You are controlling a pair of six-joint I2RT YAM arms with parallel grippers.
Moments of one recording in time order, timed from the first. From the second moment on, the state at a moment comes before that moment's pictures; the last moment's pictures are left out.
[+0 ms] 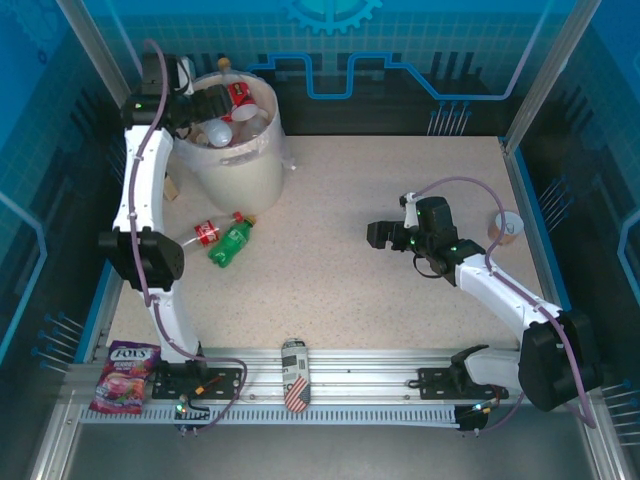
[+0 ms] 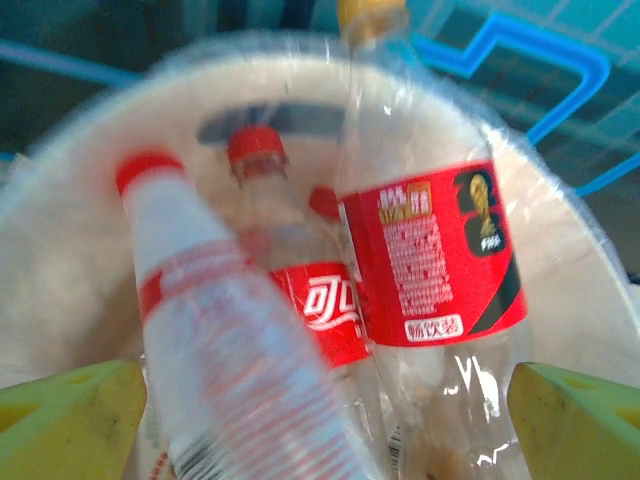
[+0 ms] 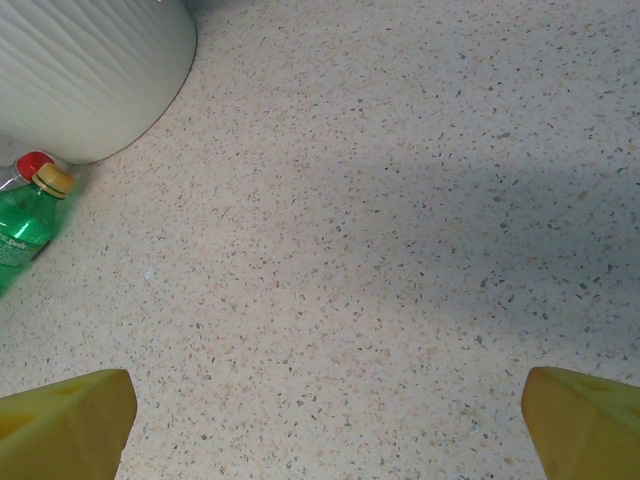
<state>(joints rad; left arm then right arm) 0.08 2.01 2.36 -0.95 0.13 -0.27 0.35 1.24 0.76 -0.19 -0.16 0.35</state>
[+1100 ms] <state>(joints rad) 0.04 1.92 2.15 -0.91 0.10 -0.25 0.35 1.27 0.76 -0.17 -0.17 0.35</state>
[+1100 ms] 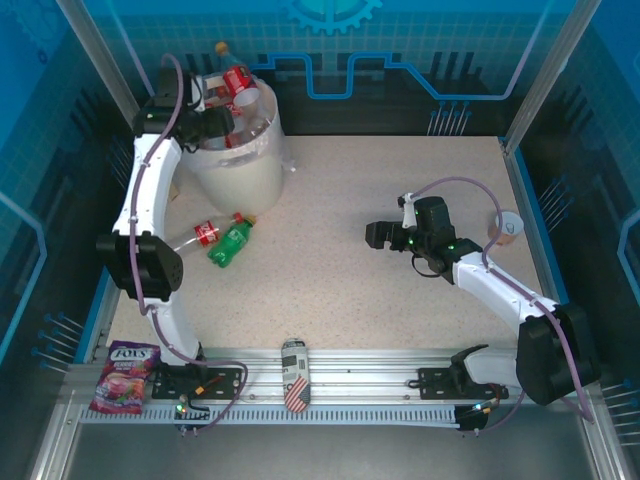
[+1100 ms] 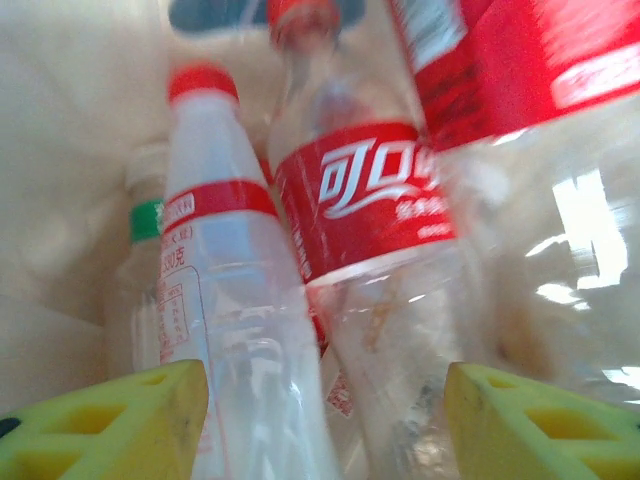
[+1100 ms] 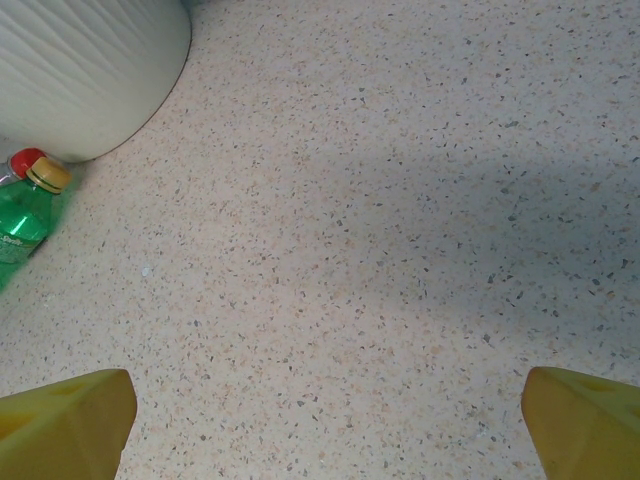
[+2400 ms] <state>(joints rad) 0.11 1.13 0.96 -0.85 0.21 -0.49 0.35 1.32 0.78 -0.17 -0.19 0.35</state>
